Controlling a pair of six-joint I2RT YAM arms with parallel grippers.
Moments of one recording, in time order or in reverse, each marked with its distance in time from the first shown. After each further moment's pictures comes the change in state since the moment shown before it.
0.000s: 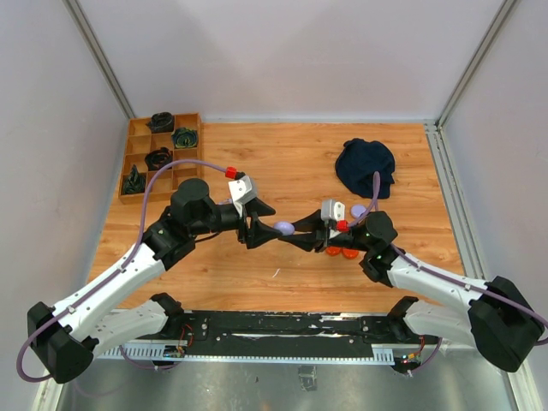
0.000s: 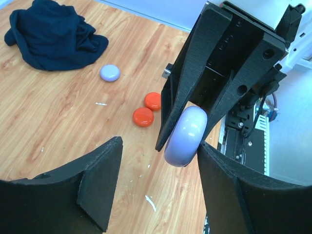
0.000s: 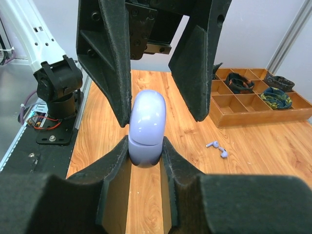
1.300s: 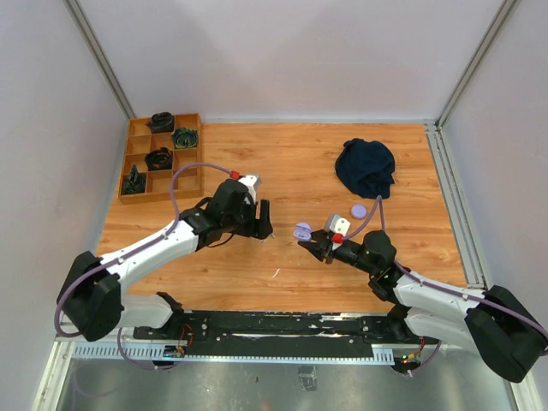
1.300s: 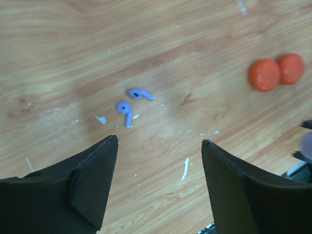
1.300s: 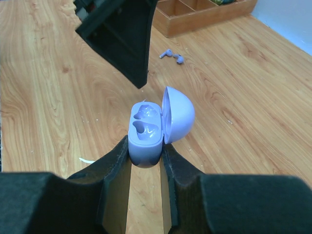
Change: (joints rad) left arm 0.000 0.305 0.006 -0.215 -0.551 -0.394; right arm -0.032 -0.079 -0.253 -0.097 0.338 -0.133
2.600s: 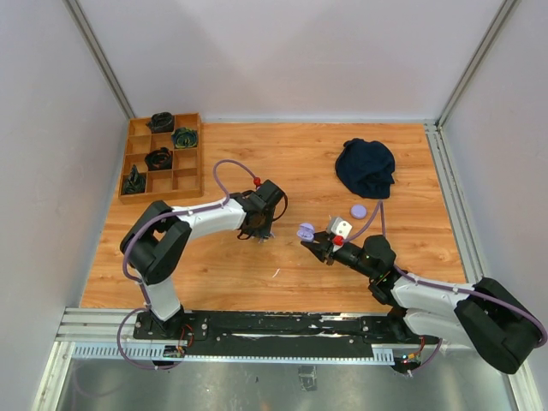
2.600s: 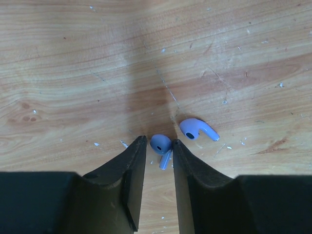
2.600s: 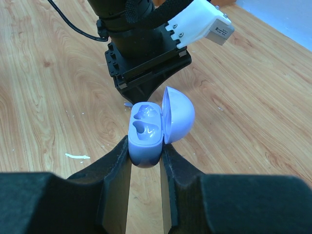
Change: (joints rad) left arm -0.060 0.520 0.246 -0.176 -0.269 -0.058; right arm 0.000 0.069 -0.064 0.135 0.083 0.001
